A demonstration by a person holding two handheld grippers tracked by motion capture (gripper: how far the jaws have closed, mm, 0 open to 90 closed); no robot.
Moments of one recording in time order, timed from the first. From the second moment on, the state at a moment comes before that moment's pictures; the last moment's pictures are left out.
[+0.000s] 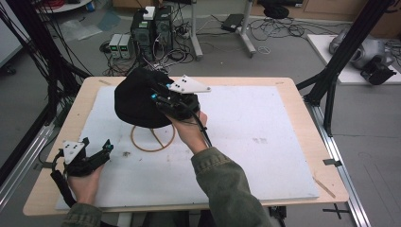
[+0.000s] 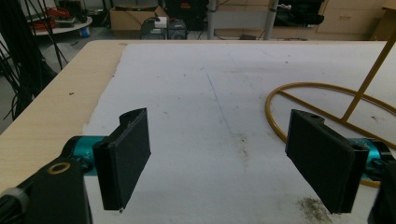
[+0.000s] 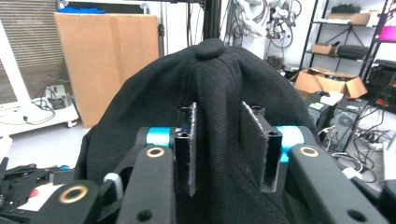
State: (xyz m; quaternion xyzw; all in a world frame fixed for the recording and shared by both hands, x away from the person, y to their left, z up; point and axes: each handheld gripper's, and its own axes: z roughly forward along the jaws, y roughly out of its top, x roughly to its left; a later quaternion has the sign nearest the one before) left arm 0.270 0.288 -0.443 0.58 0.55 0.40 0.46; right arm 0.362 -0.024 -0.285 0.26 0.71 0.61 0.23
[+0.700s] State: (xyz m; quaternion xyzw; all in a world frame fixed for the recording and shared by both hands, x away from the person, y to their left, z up) left arm 0.271 0.288 -0.443 0.58 0.55 0.39 0.46; right arm 0.364 -0.036 -0.292 0.27 0.71 0.62 0.21
